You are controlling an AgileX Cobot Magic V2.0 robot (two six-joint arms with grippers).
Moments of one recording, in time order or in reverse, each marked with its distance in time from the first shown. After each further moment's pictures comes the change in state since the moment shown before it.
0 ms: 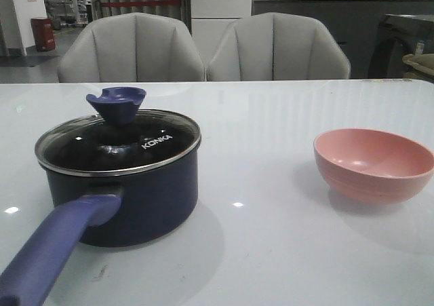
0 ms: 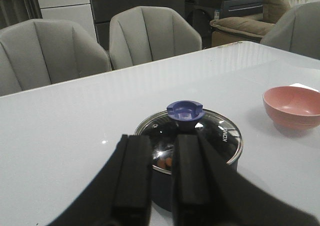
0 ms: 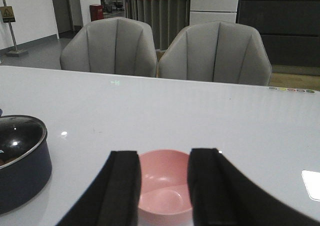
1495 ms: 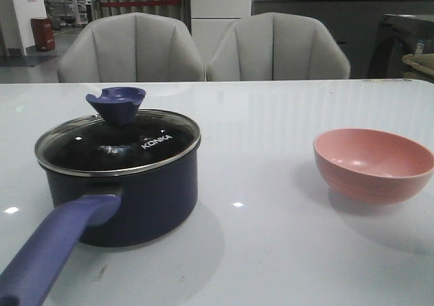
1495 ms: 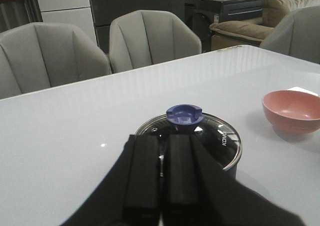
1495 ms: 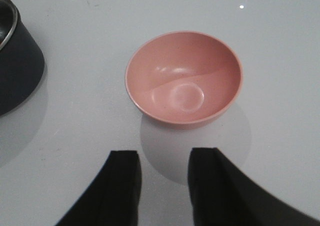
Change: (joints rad) left arm 0.000 0.000 0.000 -0.007 -0.013 0.000; right arm 0.000 0.591 -0.159 0.027 0.129 0.000
